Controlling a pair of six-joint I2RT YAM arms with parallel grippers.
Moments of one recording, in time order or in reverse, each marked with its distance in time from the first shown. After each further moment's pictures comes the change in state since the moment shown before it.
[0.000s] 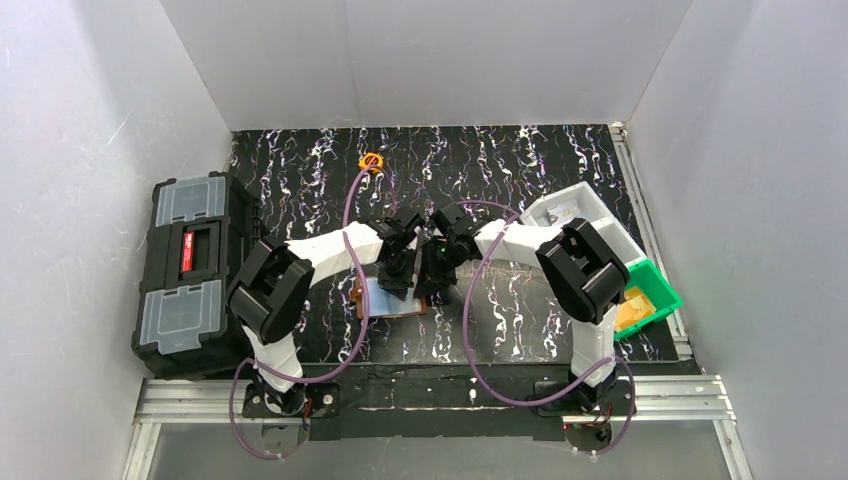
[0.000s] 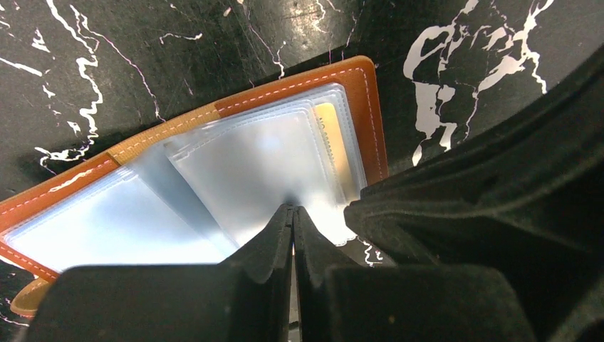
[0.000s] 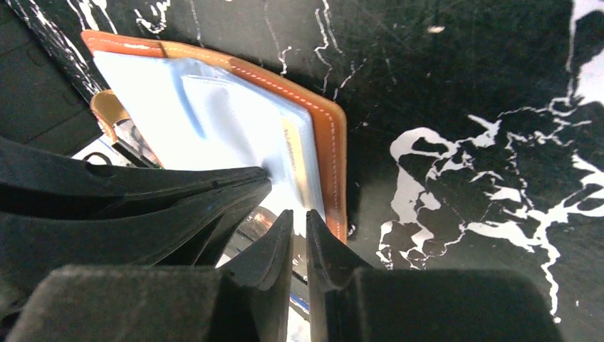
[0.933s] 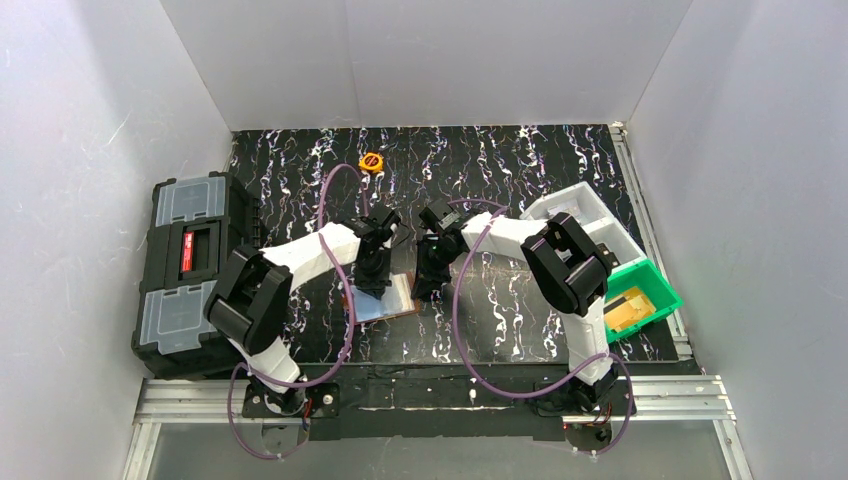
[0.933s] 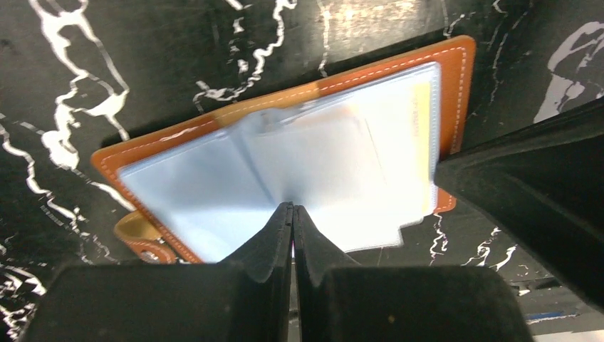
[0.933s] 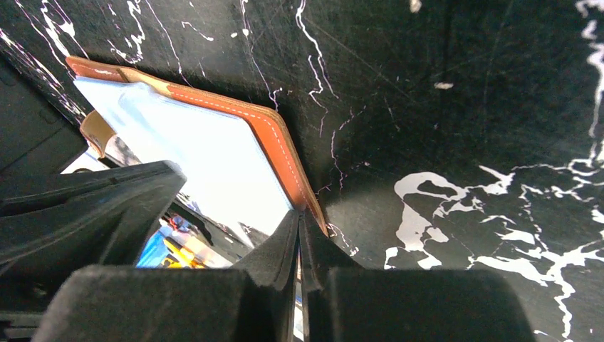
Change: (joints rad) left arm 0.098 -0.101 -0.089 -0.053 -0.048 -0.001; right arm 0.017 0.117 0.144 -0.141 0.031 -0.007
